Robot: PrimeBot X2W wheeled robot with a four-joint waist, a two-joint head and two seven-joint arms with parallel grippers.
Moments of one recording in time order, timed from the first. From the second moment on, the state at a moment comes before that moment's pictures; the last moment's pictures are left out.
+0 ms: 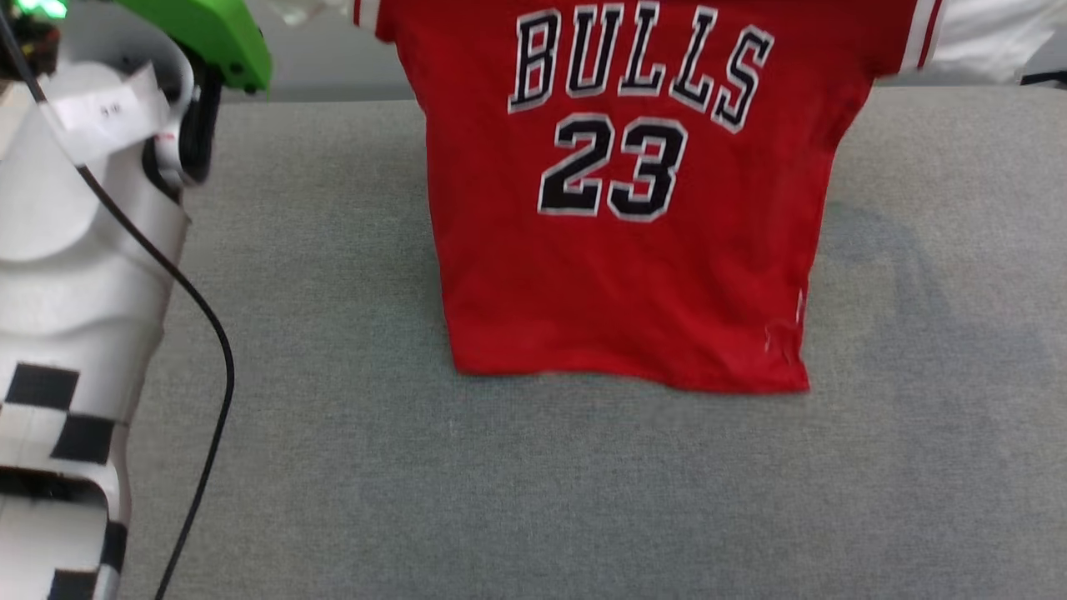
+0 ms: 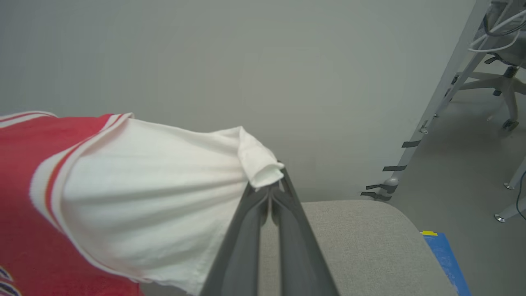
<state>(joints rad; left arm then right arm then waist) -1.10 0.38 -0.42 0.66 -0.57 0.08 -0.06 -1.03 -0.42 -0.04 0.65 0.39 0.13 0.32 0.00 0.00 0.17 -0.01</state>
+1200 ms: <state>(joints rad) -1.60 0.33 -0.36 1.10 -0.55 0.00 -0.26 -1.58 -0.28 0.24 0.98 0.53 0.13 0.02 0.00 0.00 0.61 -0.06</state>
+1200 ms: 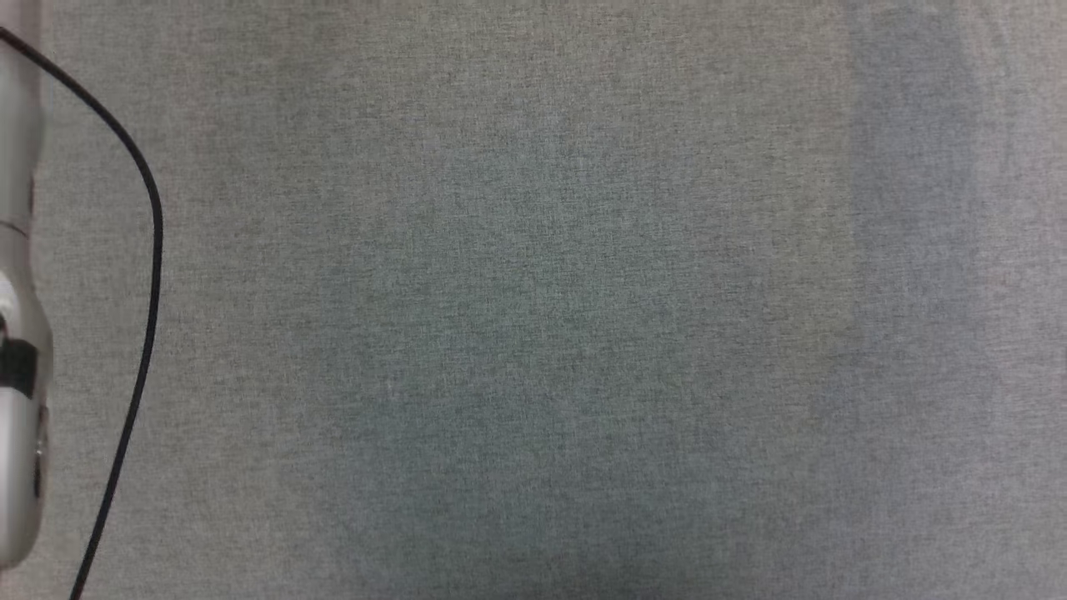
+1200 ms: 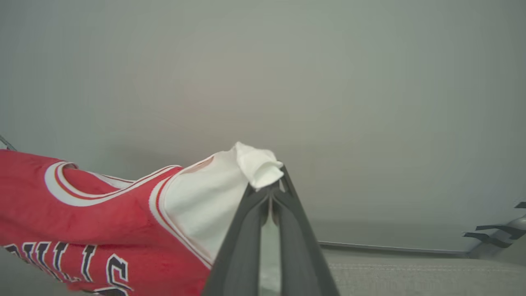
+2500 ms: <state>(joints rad) 0.00 0.36 -0.26 0.26 -0.57 0.09 -0.13 -0.11 -0.42 0.25 0.42 0.84 0.13 0.00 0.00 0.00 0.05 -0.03</state>
